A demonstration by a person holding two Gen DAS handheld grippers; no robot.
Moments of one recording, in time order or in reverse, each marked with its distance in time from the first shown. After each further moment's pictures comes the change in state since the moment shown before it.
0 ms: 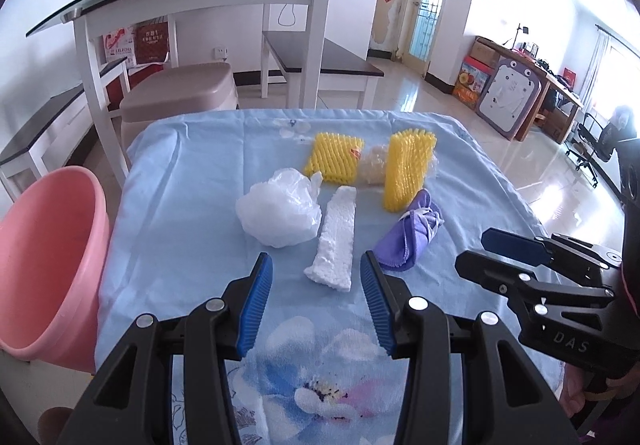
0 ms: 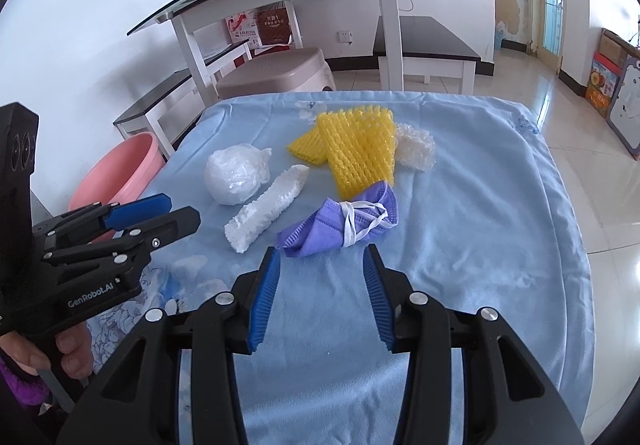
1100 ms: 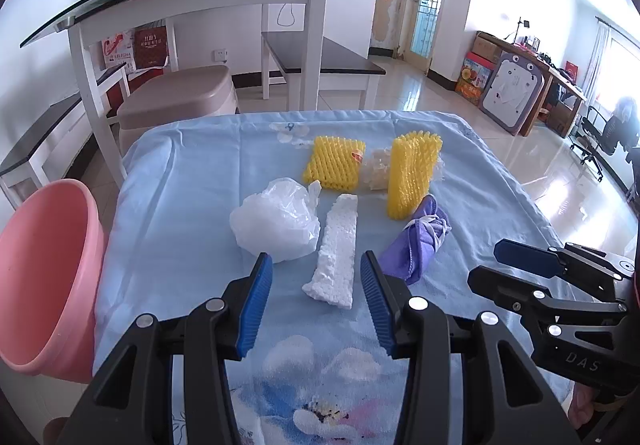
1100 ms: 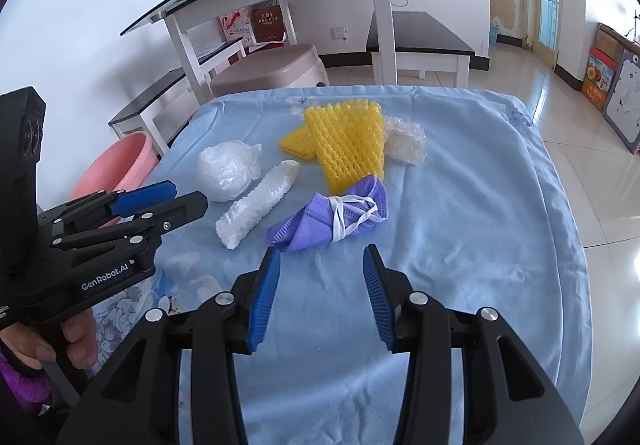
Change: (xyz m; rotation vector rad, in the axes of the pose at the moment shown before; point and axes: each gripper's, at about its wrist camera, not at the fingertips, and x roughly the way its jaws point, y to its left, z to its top) left arm 0.011 -0.004 0.009 0.019 0.006 0.021; right arm 0.002 -0.006 0.000 0.018 0.011 -0.009
